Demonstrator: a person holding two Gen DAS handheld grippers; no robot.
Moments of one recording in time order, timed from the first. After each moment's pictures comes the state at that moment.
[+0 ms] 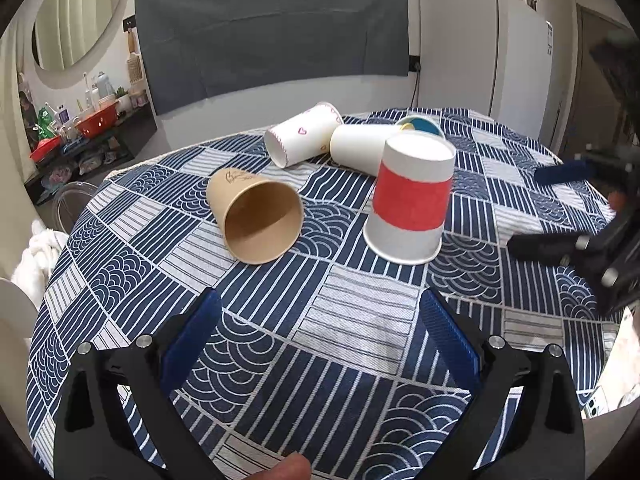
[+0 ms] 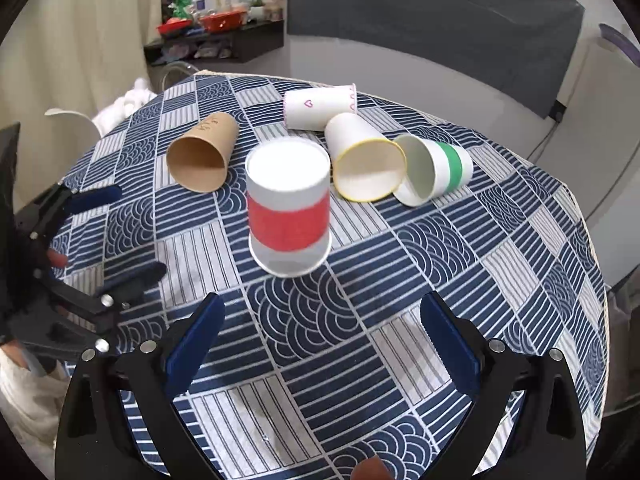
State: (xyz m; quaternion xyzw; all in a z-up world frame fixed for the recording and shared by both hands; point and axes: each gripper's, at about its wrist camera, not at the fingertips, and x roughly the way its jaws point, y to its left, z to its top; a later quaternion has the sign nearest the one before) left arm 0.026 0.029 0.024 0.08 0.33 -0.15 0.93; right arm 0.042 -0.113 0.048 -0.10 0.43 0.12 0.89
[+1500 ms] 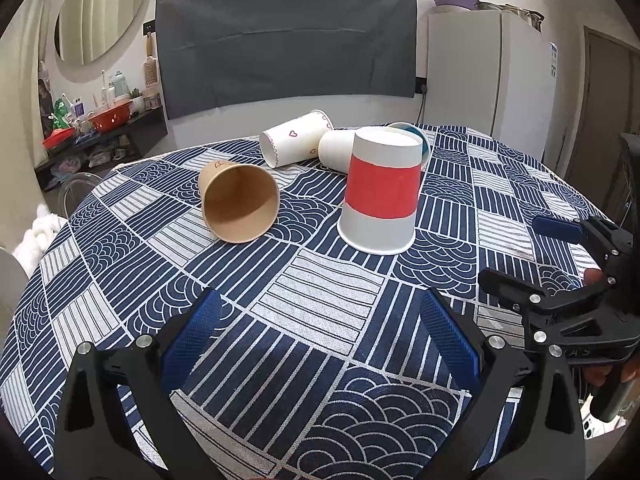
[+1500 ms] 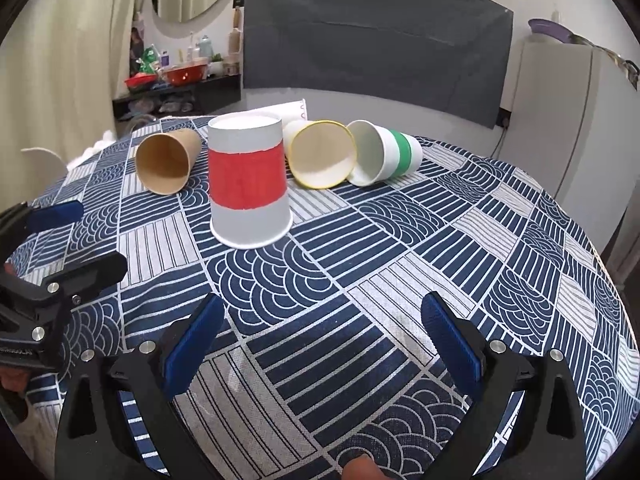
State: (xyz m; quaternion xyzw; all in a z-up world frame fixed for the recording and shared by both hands) left arm -0.005 0.013 0.007 0.05 0.30 -0.13 0.94; right arm -0.006 -0.132 -0.004 -0.06 0.32 0.05 0.95
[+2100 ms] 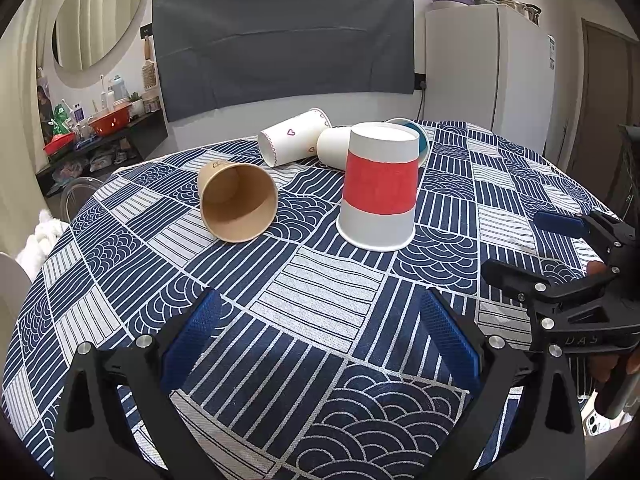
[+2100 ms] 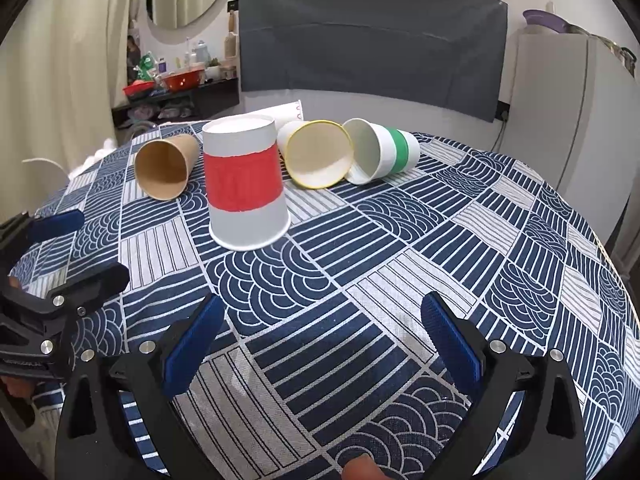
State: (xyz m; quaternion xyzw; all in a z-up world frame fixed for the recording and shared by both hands) left arm -0.006 0.009 0.005 0.06 0.30 -0.13 0.94; right arm -0.005 -0.139 -0.003 -0.03 0.32 0.05 0.95
